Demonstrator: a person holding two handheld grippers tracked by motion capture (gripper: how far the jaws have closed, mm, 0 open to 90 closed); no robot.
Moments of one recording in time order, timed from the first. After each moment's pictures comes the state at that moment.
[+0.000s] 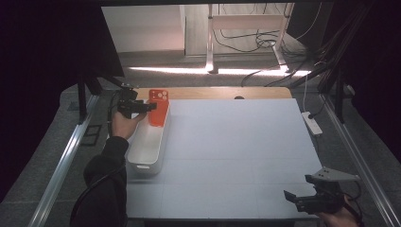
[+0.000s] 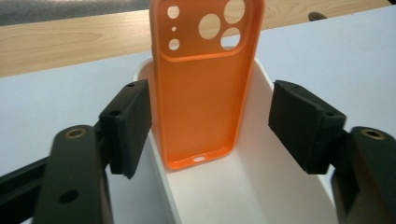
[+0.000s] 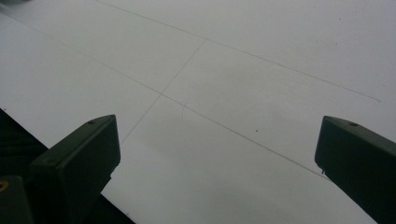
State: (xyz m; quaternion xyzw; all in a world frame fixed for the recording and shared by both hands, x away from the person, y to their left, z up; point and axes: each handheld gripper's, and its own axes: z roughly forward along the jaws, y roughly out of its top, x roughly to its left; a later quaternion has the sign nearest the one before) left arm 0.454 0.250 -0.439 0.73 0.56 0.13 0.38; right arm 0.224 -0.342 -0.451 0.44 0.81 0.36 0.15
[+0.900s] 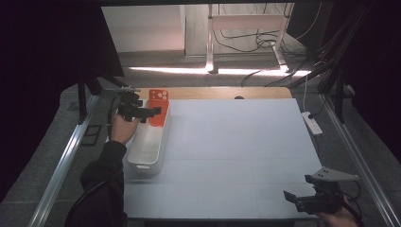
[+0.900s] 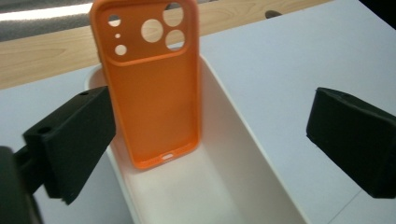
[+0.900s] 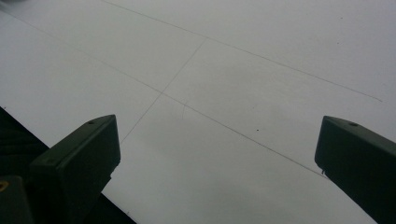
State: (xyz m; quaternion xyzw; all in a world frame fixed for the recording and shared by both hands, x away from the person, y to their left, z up) left arm 0.434 0.241 -0.430 0.76 0.49 0.13 0.41; right arm 0.224 -0.341 -0.452 0.43 0.81 0.36 0.15
